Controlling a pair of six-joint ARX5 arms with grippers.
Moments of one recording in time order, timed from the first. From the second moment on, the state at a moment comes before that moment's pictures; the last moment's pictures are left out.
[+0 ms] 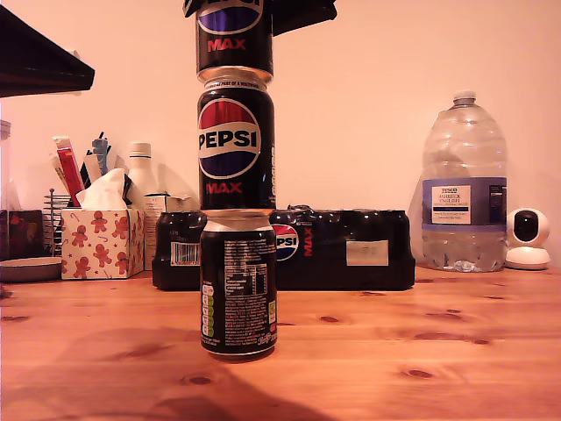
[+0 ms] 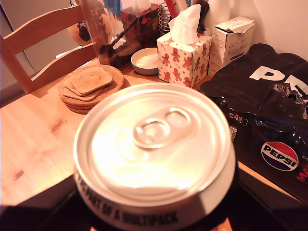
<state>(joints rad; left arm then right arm) -0.48 0.50 0.25 0.07 0.49 -0.08 0.85 1.46 1.29 -0.23 0.09 0.05</state>
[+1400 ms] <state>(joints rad) -0.48 0.50 0.25 0.06 0.49 -0.08 0.85 1.46 1.50 -0.29 0.09 -0.06</state>
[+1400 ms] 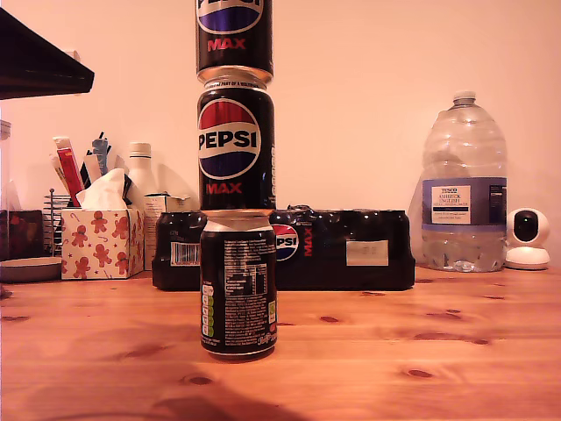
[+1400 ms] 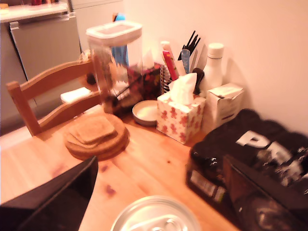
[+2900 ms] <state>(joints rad) -0.48 0.50 0.25 0.12 0.20 -0.06 0.29 1.45 1.49 -0.48 0.01 -0.05</state>
